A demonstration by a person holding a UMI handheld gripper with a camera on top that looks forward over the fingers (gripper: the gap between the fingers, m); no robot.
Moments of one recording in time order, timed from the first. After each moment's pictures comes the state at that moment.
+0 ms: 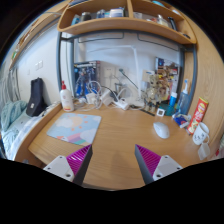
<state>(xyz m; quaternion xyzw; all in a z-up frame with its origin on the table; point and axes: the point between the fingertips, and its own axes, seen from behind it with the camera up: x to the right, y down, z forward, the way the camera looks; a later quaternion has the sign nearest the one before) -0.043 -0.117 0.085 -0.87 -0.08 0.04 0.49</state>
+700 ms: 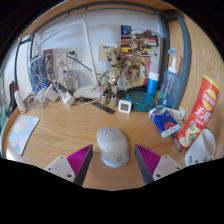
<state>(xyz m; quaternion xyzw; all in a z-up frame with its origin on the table) 0.168 0.062 -0.006 -0.89 -0.03 0.00 0.45</state>
